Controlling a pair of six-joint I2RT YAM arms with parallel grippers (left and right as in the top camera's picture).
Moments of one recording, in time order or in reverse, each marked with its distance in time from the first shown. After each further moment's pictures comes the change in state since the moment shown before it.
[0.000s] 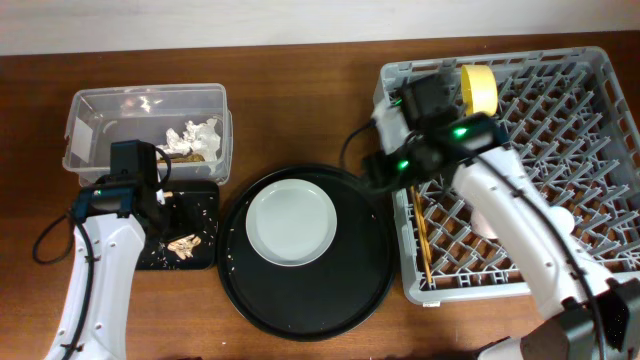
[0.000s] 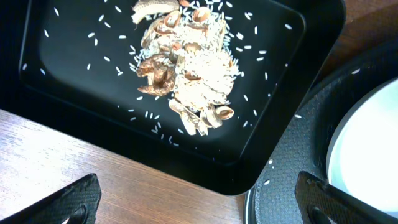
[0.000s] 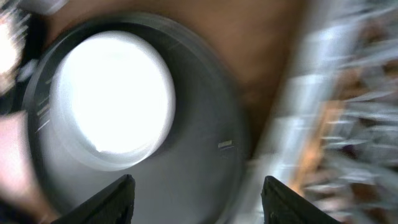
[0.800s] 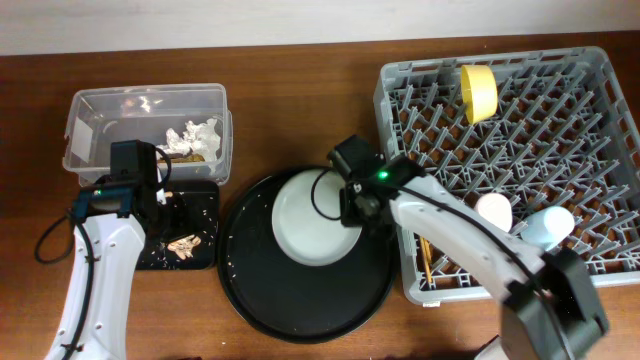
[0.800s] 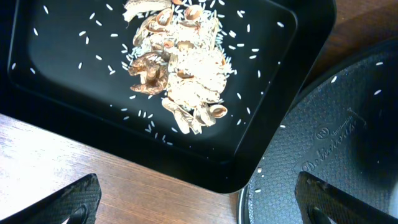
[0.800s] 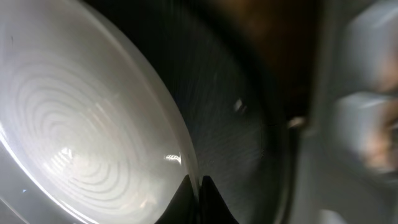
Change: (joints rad) left arm 0.000 0.000 0.000 0.000 0.023 0.000; right arm 0.242 0.058 -0.180 0.125 0.383 0.507
